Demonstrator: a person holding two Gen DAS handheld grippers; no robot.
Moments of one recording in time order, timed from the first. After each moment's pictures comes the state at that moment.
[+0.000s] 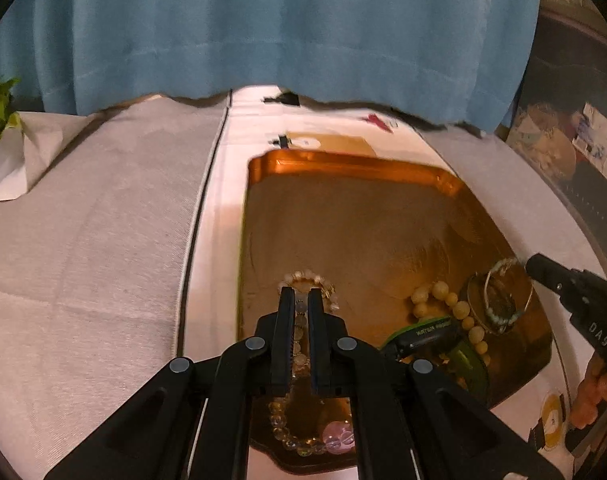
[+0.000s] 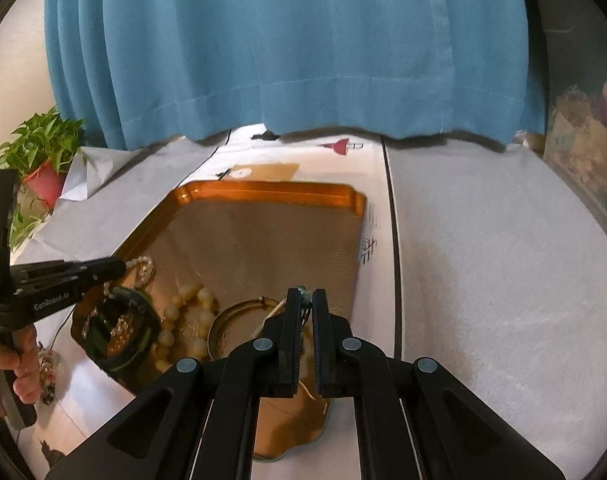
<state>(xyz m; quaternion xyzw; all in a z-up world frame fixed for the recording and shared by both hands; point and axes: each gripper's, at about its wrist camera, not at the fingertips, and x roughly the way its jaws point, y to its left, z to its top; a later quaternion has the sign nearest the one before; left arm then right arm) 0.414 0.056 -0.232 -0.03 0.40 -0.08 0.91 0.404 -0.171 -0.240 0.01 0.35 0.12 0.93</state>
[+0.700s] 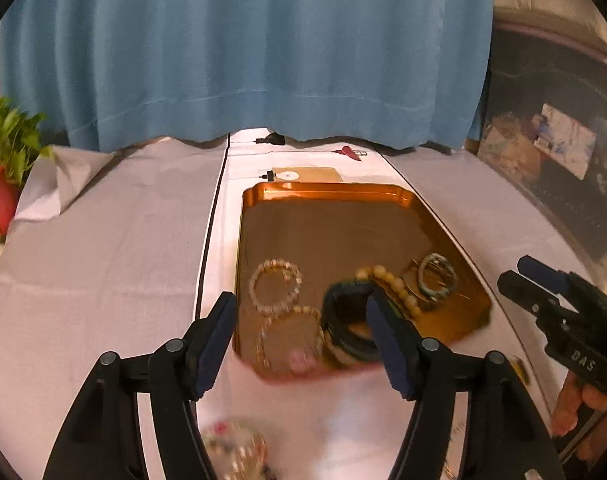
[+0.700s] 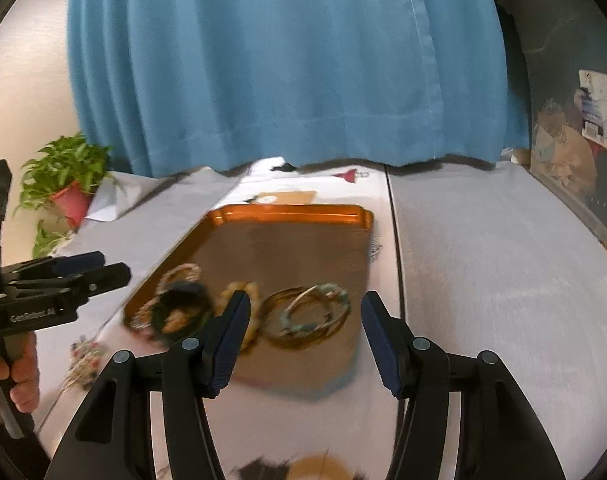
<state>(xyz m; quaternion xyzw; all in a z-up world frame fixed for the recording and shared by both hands) 0.331 0.042 -0.184 -0.01 0.35 -0.08 0.93 0.326 -0.170 -0.210 0.04 0.29 0.14 0.95</state>
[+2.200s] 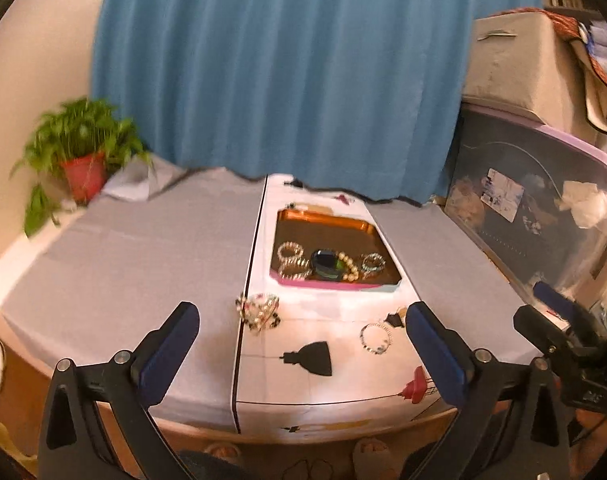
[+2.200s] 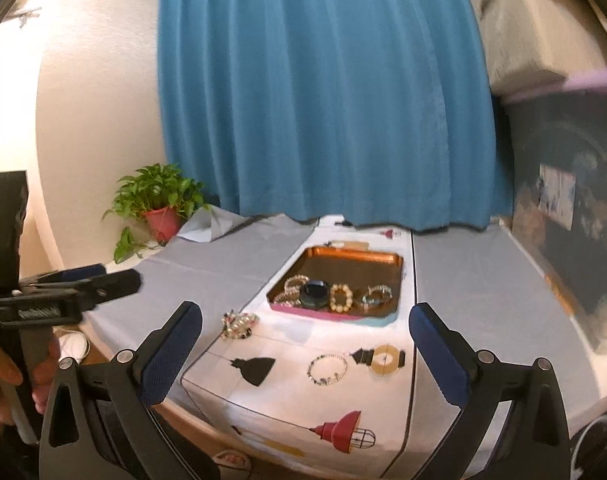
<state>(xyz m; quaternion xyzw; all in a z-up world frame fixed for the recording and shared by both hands) 0.097 0.083 -0.091 -0.08 0.28 -0.05 0.96 0.074 -0.155 -0.095 0.03 0.20 0.18 0.96</state>
